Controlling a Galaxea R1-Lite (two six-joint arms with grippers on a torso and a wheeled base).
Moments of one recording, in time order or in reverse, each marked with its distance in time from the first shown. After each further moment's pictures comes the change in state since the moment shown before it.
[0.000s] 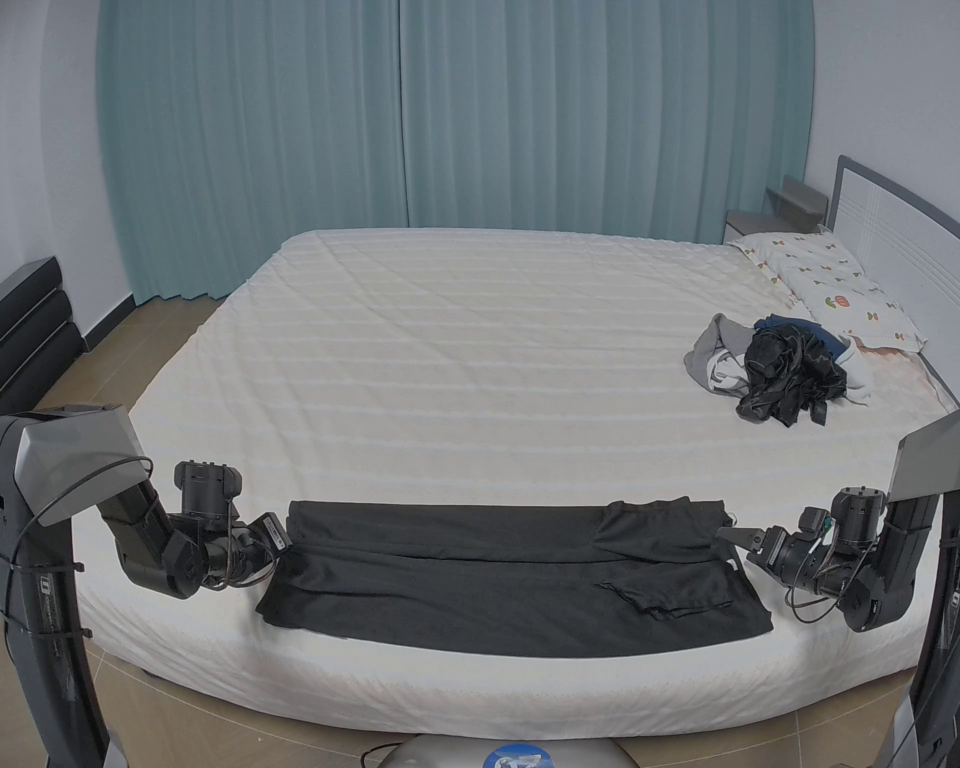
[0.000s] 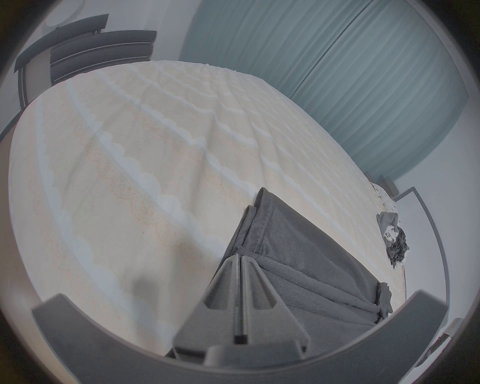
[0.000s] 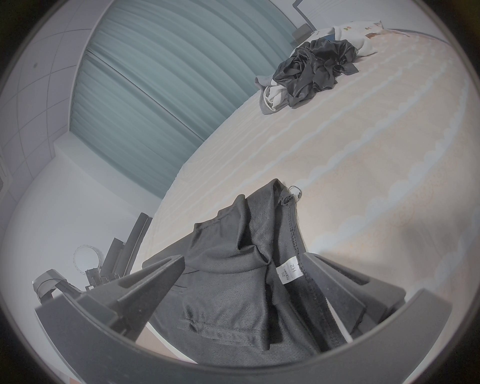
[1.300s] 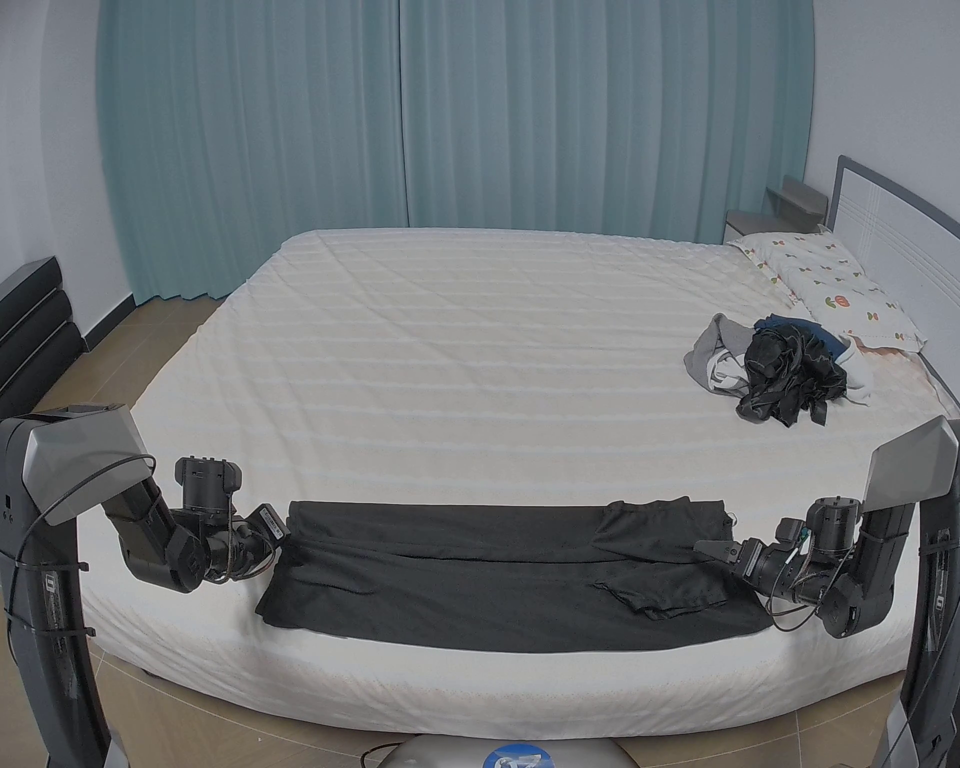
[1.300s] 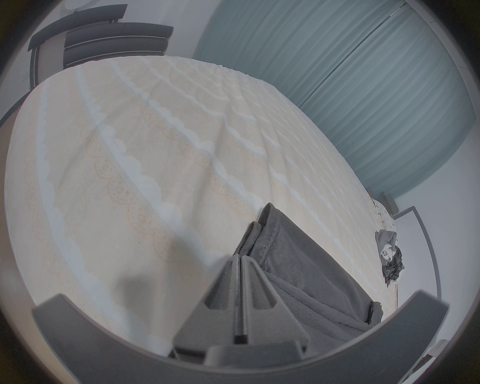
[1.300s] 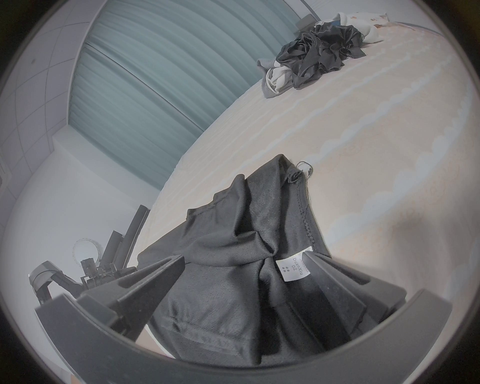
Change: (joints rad) left arm 0.012 0.026 -0.046 0.000 0.004 -0.087; right arm 0.063 0.100 -0.066 0.000 -0.031 -0.003
